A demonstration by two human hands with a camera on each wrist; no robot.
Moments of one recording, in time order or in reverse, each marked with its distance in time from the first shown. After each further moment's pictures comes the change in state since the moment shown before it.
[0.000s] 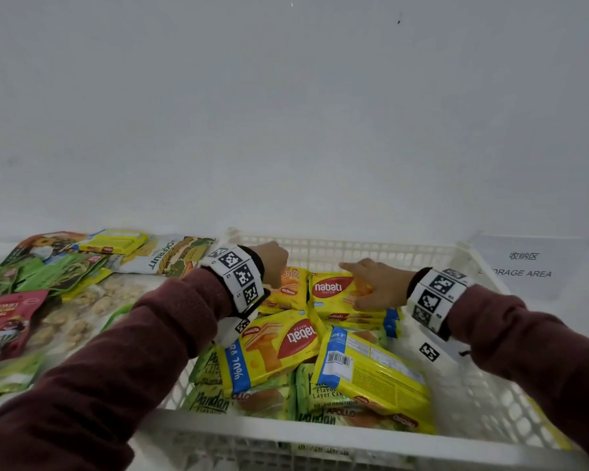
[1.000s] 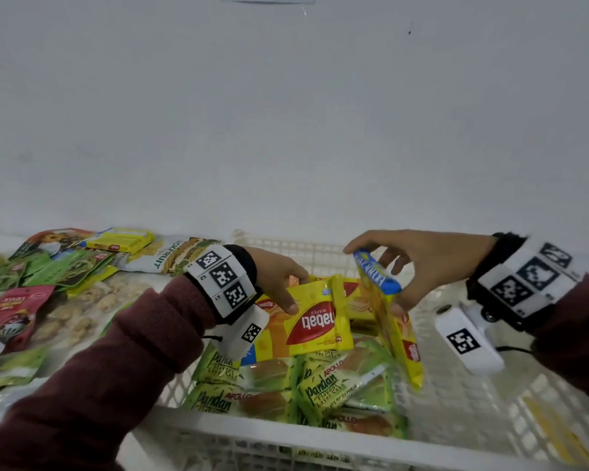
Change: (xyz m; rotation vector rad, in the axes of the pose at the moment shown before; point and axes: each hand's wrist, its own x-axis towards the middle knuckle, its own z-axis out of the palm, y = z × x) left_hand -0.034 0.000 -0.011 -0.231 -0.141 0.196; right_hand -0.074 -0.013 -0.071 0.411 -0.025 -0.337
